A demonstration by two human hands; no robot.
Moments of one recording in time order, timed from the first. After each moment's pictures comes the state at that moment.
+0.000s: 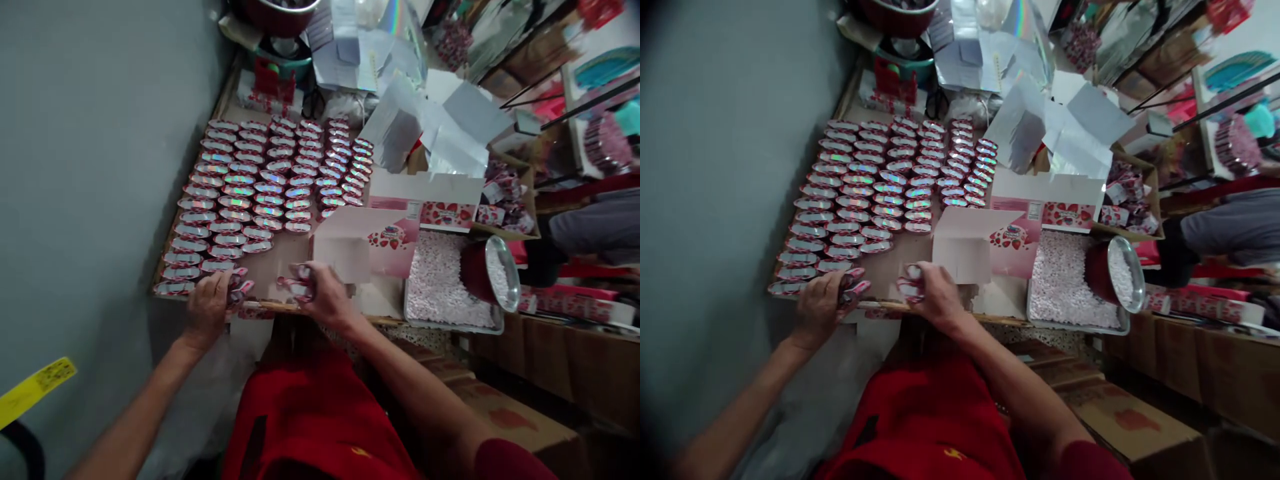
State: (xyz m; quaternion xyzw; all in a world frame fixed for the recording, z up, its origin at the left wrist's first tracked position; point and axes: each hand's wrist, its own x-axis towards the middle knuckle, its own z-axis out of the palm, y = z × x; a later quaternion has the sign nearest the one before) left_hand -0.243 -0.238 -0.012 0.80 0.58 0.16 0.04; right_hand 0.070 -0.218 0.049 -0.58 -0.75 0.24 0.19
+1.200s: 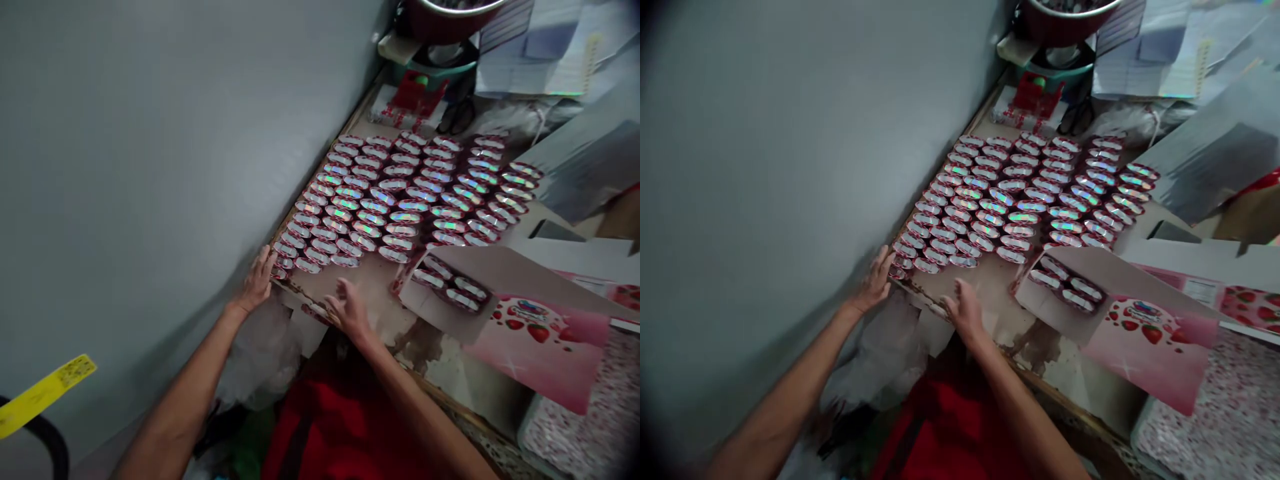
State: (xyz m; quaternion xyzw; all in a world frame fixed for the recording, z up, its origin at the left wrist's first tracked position) left_hand -0.361 -0.242 -0.021 0.77 0.63 0.10 0.06; right_hand -0.036 -0.208 -0.049 -0.53 -0.68 0.44 0.23
